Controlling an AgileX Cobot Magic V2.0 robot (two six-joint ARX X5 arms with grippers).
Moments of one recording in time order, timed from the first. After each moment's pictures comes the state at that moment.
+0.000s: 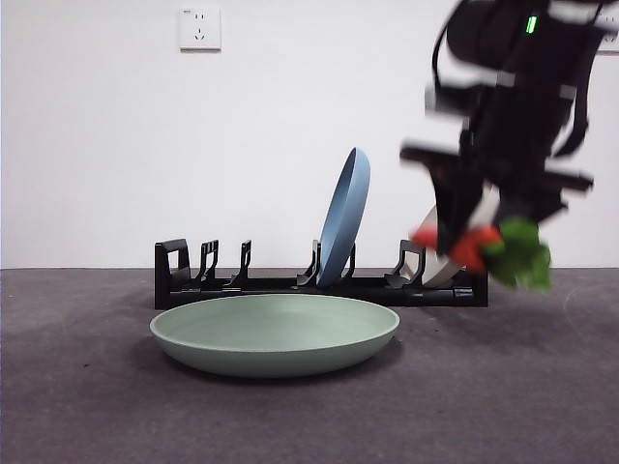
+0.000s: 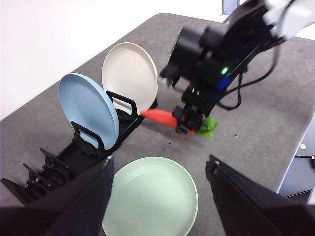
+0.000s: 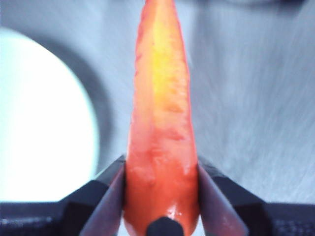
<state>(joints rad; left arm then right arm) -0.97 0.93 1.30 -0.78 -0.19 0.08 0.43 1.56 1.10 -0.53 -0.02 0.17</state>
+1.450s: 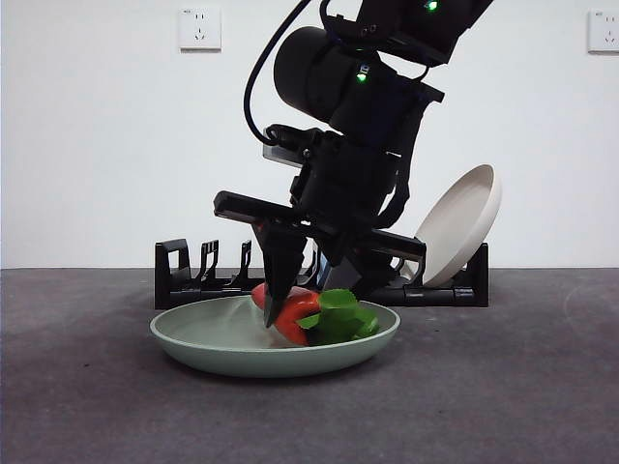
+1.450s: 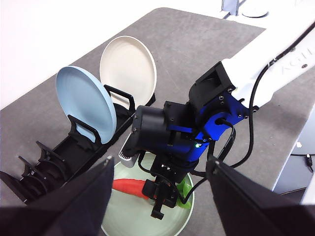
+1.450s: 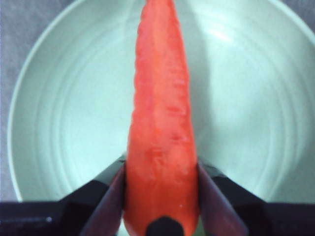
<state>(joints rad) -0.97 0.93 1.30 -0.80 -0.18 0.06 0.77 1.86 1.20 -0.39 -0.03 0.34</state>
